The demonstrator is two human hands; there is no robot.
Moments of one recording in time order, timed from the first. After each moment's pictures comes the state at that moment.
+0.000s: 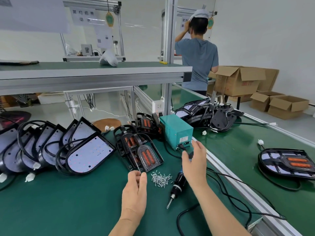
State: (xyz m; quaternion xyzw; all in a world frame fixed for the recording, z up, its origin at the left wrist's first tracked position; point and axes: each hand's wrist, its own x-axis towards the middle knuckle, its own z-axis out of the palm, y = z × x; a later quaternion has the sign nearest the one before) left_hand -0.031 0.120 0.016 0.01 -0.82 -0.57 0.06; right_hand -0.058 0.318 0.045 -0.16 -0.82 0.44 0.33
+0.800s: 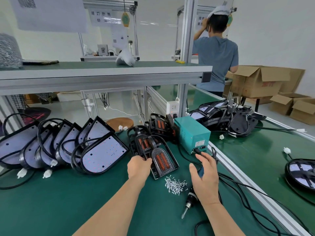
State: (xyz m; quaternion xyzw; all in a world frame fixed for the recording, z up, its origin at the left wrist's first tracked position) left_hand -0.143 0.112 0.042 0.18 -0.84 -0.51 0.01; right_hand -0.056 0.301 0.018 -0.11 -0.81 0.47 0.33
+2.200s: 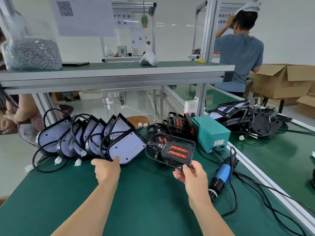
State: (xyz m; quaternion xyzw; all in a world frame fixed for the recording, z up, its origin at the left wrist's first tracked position) left_hand -0.135 -0.043 0.033 0.38 -0.74 -0.52 0.16; right_hand -0.041 0.200 0.042 -0.14 -0.61 0.76 0.15
